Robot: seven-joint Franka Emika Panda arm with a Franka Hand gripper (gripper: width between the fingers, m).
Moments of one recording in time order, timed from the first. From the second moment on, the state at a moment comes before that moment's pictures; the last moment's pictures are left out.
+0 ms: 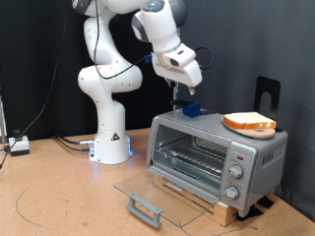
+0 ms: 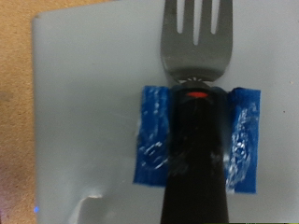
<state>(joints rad) 0.09 -0.80 0.18 -2.75 0.62 1.89 -0.99</state>
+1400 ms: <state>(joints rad) 0.11 -0.60 0.33 -2.77 0.75 2.07 -1.02</state>
